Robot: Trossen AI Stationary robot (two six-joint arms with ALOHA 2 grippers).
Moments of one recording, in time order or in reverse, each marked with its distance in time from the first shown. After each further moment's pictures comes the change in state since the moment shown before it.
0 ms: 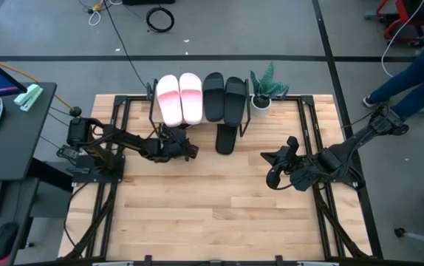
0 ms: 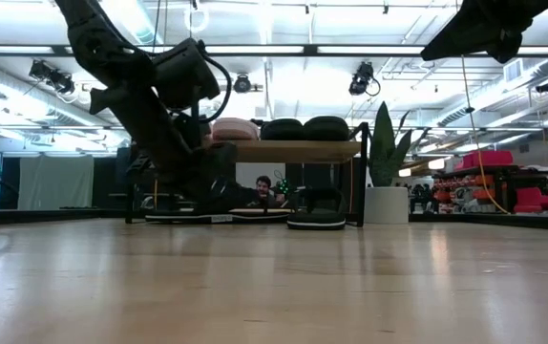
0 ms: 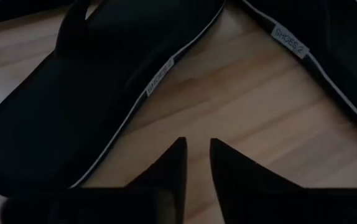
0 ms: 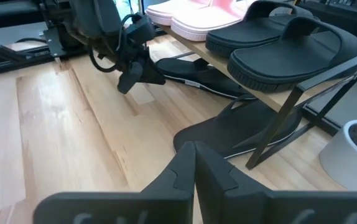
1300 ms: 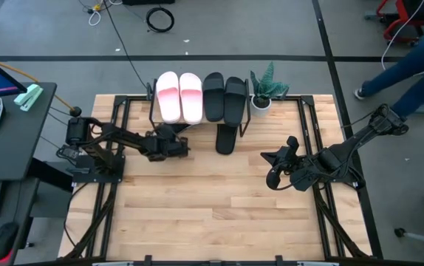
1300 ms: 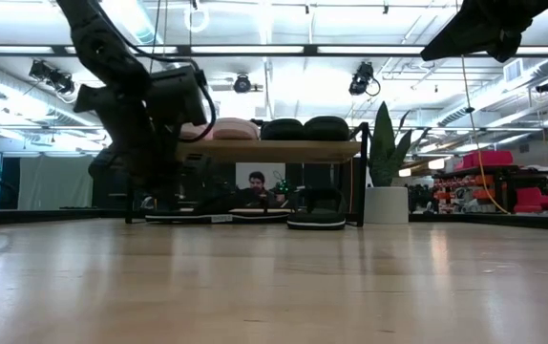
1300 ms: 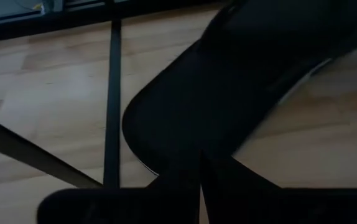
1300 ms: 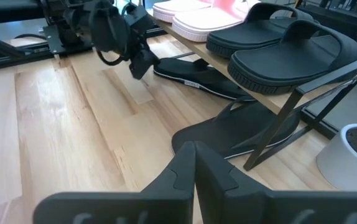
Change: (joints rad) left arm 0.036 -0.015 0.000 -0.331 -0.193 -0.323; right arm 0.000 0.000 0.000 0.000 0.001 -0.025
